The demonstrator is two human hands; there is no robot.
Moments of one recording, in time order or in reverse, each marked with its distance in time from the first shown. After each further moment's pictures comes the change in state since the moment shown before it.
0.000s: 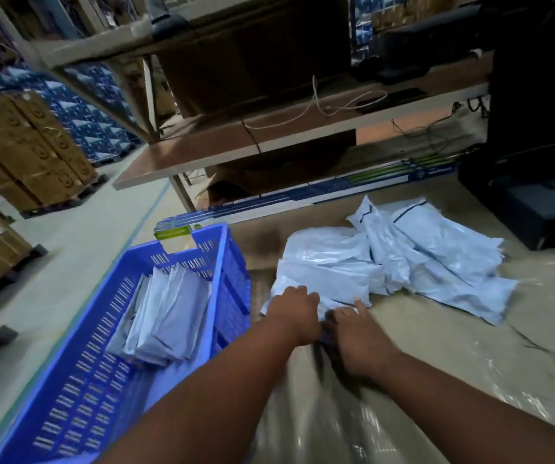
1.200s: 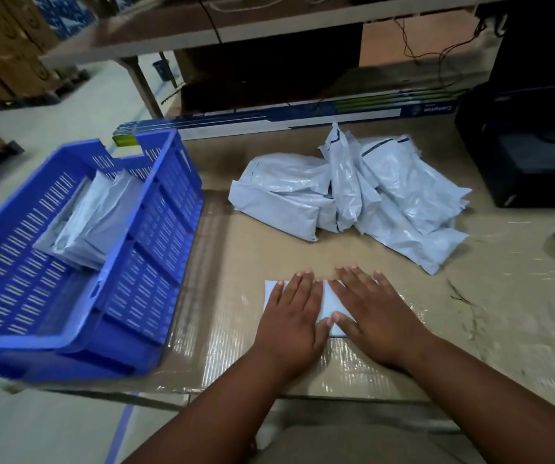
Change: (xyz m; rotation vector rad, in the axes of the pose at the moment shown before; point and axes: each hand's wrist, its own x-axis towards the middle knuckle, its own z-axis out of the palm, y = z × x) left_hand -0.052 0.161 0.139 -0.186 0.239 -0.012; right_hand -0.141 0.114 0.002 -0.016 -0.170 -0.029
